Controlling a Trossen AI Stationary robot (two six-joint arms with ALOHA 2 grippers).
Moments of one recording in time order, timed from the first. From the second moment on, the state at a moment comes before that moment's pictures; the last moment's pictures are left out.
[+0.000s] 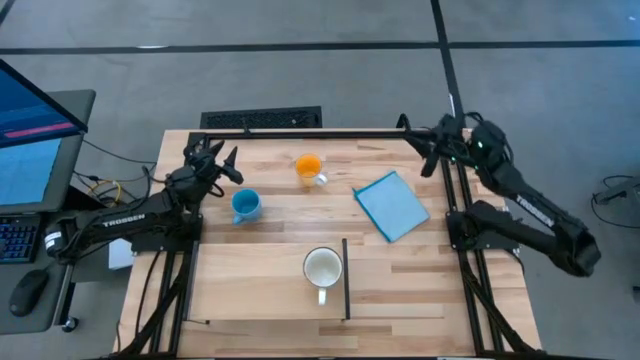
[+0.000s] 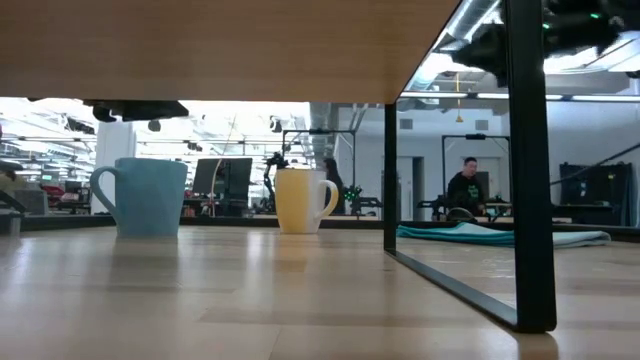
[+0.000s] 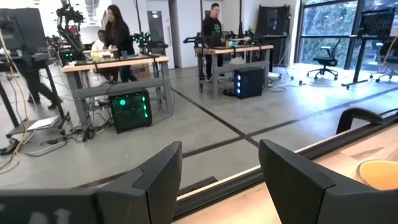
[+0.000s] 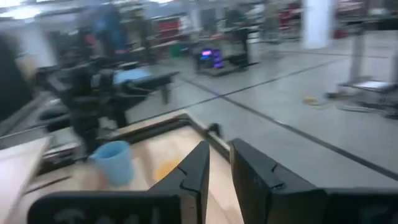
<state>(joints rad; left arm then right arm) 0.48 0.54 0.12 0.44 -0.63 0.02 -0.88 0.64 0.55 0.05 -0.49 0.07</state>
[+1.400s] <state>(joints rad) 0.65 1.35 1.31 -0.51 -0.03 0.10 -0.89 0.02 0.16 -0.13 -0.42 0.21</state>
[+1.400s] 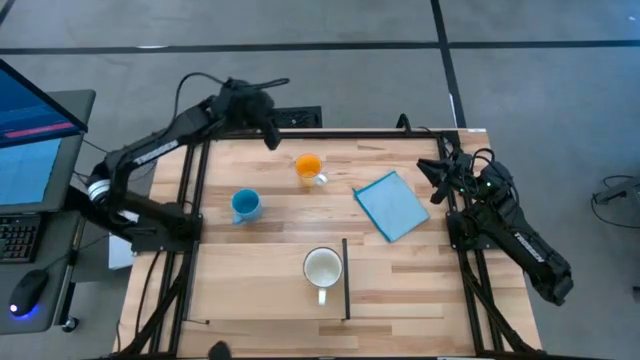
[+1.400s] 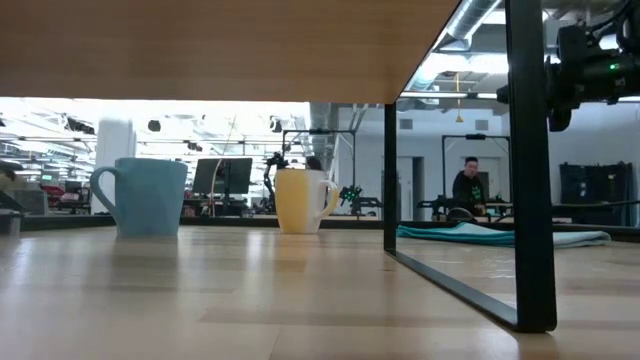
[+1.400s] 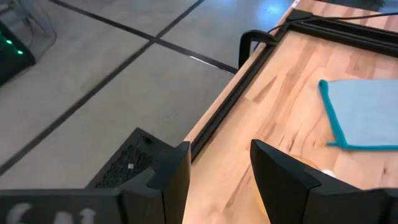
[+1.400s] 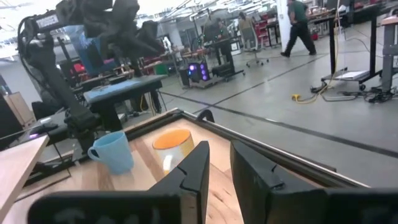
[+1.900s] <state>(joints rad) 0.64 1.65 1.51 -0.70 -0.02 0.25 -0.89 0.02 0.16 -0.13 -0.42 0.21</state>
